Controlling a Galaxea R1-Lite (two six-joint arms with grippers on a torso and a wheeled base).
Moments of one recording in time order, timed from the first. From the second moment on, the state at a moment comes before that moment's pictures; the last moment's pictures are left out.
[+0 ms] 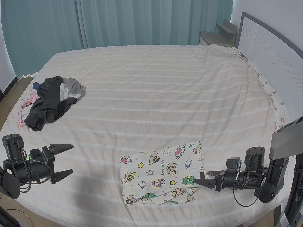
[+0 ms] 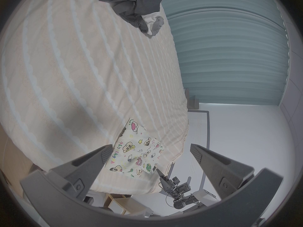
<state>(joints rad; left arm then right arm) 0.18 1.62 -0.17 -0.95 -0.75 -1.09 0.34 2.21 -0.20 -1.51 0.50 0.29</state>
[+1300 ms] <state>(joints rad) 0.18 1.62 -0.17 -0.95 -0.75 -1.09 0.37 2.30 -0.20 -1.53 0.50 0.30</state>
